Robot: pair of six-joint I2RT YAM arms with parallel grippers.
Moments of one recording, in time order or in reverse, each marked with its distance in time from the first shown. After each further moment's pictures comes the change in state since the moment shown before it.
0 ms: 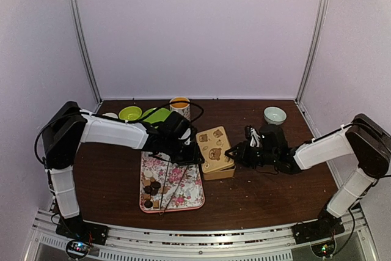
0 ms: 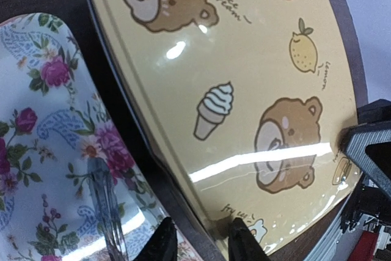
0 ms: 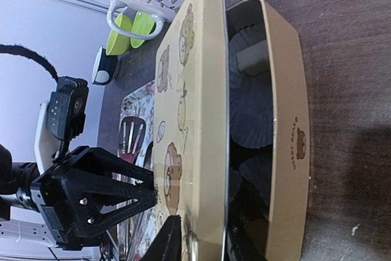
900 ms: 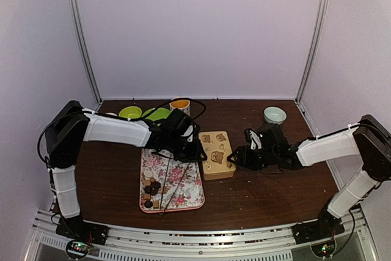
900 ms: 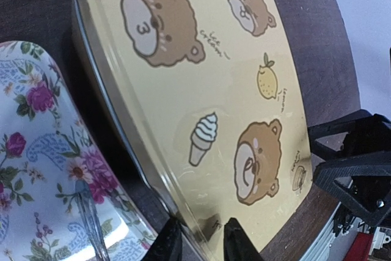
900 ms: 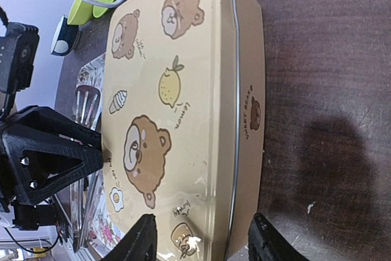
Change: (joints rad) left arm 0.004 0.031 0.056 -0.001 0.019 0.001; right arm 0.000 -0.055 0.050 -0.290 0.030 -0.186
